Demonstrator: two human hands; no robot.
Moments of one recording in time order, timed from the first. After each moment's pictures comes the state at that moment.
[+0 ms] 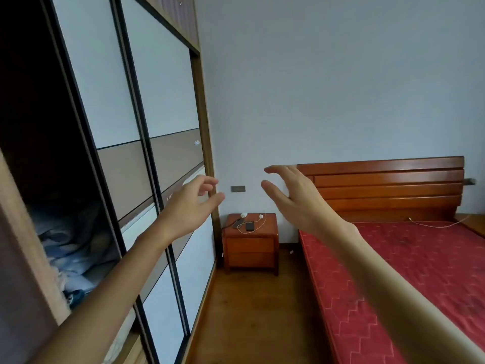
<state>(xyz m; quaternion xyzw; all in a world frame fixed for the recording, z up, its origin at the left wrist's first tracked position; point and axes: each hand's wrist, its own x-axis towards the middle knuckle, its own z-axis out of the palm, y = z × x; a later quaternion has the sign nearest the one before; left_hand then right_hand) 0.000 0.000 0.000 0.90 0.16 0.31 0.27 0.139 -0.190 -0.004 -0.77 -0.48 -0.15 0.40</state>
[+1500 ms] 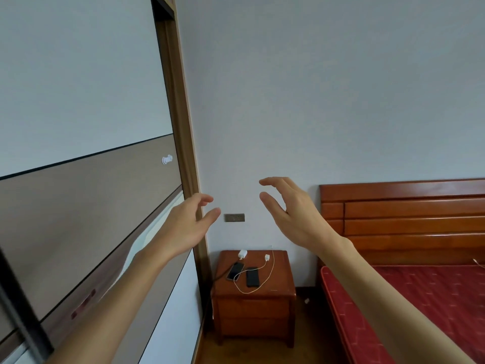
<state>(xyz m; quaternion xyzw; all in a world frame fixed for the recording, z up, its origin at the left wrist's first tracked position) 0.521 0.422 -0.024 0.91 0.18 0.28 0.26 0.657 0.228 -0.024 -0.76 -0.48 -0.16 0.42</state>
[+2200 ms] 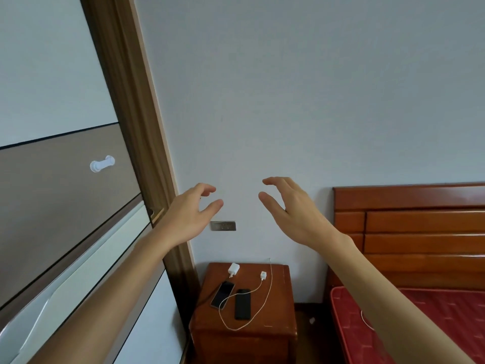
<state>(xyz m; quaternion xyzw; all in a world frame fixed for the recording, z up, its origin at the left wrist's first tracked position) 0.860 0.538 -0.050 0.93 0.18 0.25 0.22 0.996 0.342 -0.064 -0.79 -0.46 -0.11 0.38</state>
